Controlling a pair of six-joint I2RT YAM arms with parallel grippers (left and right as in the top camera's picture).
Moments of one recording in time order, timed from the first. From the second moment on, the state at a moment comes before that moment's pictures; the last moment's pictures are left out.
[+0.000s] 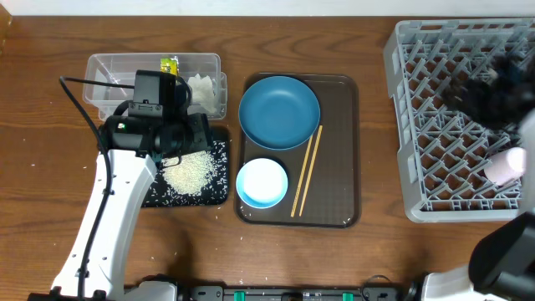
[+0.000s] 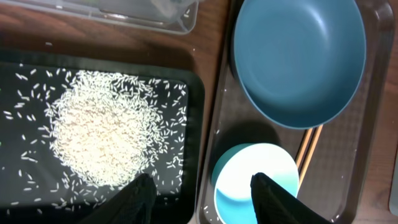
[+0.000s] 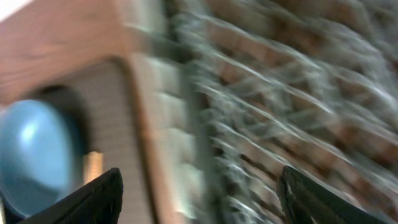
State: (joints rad) left arm -0.10 1.38 1.22 -0.97 0.20 -0.32; right arm -0.30 1.67 1.49 -0.88 -0.38 0.09
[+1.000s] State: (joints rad) left arm -0.10 1.38 1.22 -0.99 0.20 -0.32; right arm 0.39 2.09 1.49 -0.48 0.00 0.43
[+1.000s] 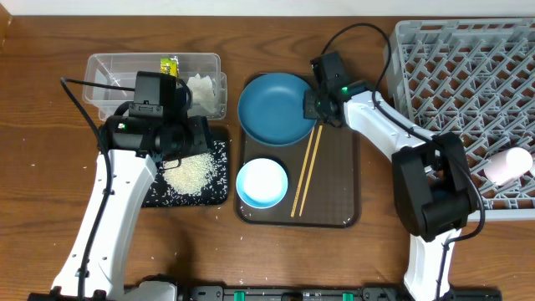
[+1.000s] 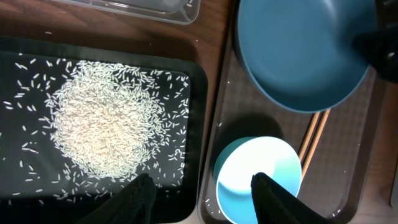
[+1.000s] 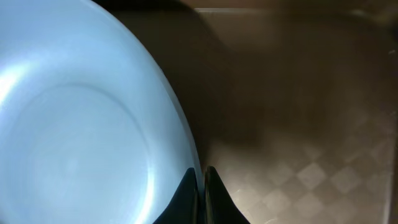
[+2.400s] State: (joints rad) left arm -0.10 1.38 1.22 -1.00 0.20 -0.32; right arm -0.36 2.00 1.63 0.20 1.04 -0.74
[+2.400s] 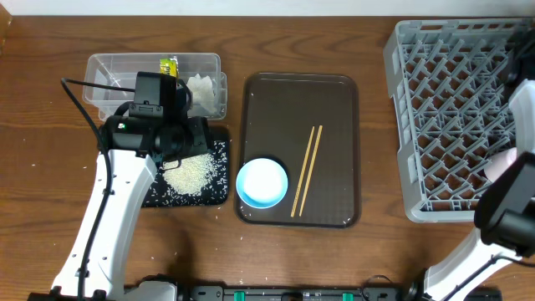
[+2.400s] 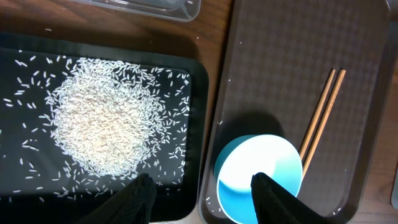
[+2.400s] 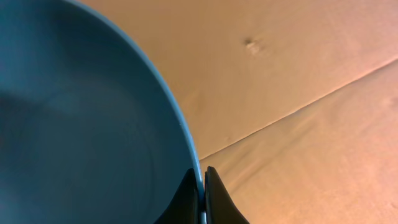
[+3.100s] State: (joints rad) left arm -0.10 1.38 1.21 -1.00 0.19 -0.32; right arm -0.15 2.07 1.64 -0.04 1.12 -0.61
